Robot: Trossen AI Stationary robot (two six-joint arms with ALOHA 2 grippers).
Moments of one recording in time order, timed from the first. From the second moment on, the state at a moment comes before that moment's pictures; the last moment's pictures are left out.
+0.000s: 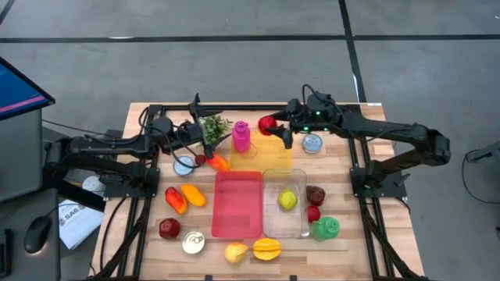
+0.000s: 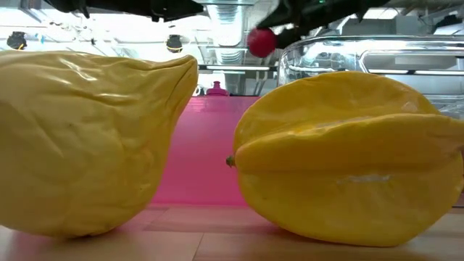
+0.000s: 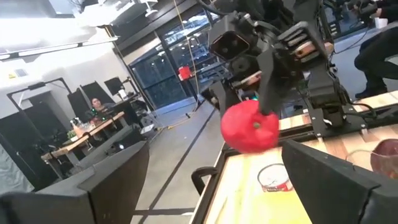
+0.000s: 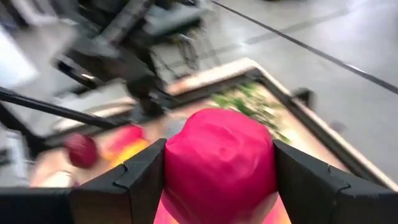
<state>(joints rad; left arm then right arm) 0.19 1.00 0.65 0.44 -0.19 0.46 -0.32 1.28 1.03 -0.07 -0.14 0.17</state>
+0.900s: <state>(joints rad) 0.19 0.96 0.65 0.38 -0.19 0.46 -0.02 1.28 1.03 -0.51 -0.02 0.29</state>
